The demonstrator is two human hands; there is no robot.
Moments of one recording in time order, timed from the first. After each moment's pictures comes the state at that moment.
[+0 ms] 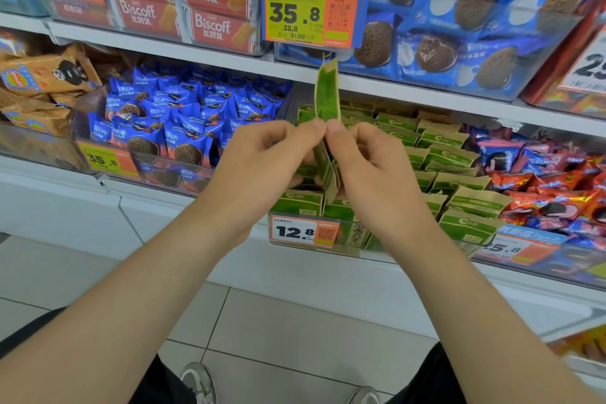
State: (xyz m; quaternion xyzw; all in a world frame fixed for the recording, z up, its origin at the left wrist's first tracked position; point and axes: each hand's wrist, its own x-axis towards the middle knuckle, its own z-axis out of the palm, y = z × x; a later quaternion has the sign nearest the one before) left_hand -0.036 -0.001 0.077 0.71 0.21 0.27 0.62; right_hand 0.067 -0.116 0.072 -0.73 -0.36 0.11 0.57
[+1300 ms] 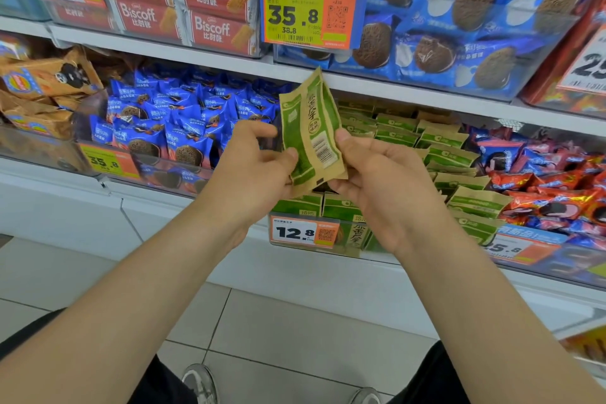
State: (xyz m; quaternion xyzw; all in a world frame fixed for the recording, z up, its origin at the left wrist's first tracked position) left_hand -0.035 0.002 0.071 0.63 0.31 0.25 0.67; right_hand 0.070 -0.123 0.076 -0.63 -0.20 0.29 0.69
